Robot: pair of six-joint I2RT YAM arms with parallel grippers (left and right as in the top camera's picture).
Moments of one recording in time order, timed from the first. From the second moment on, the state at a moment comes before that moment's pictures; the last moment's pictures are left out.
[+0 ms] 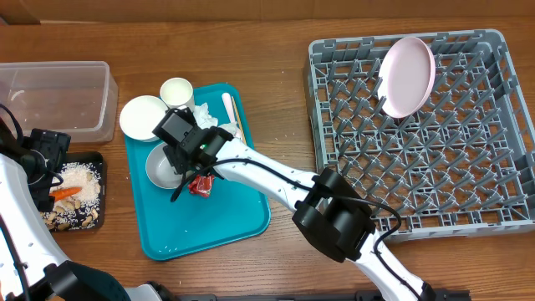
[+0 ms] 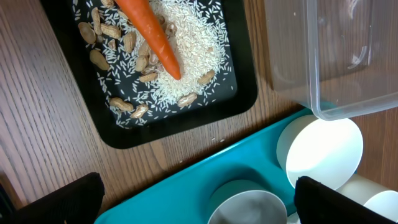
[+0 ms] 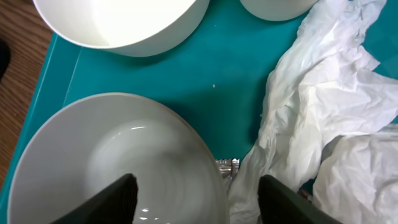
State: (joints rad) left arm 0.65 1.53 1.44 -1.20 0.03 -0.77; right arm 0.97 2.39 2.02 -0.66 0.10 0.46
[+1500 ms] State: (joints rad) left arm 0.65 1.53 1.44 -1.20 0.03 -0.77; right arm 0.88 2.37 2.47 -1.21 0.11 0.46
